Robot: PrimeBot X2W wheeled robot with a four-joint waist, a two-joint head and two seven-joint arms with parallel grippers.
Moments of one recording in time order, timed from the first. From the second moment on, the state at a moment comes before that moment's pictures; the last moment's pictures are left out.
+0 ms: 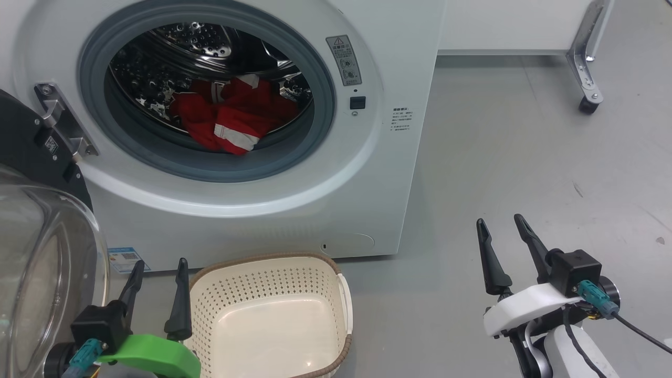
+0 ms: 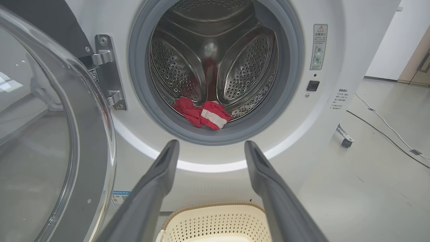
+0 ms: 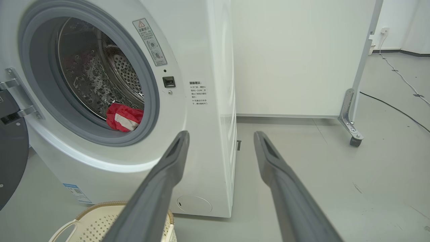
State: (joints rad) left arm 0.03 0.15 -0.20 0.07 -0.44 0.10 -0.14; right arm -0.11 -0.04 0.17 0.32 0.27 0.05 -0.26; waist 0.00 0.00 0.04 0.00
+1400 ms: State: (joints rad) left arm -0.35 0.12 -0.24 0.28 -0.47 0.05 0.04; right arm -0.21 -0.05 0.24 0.25 0.27 0.03 -0.26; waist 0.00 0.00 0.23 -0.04
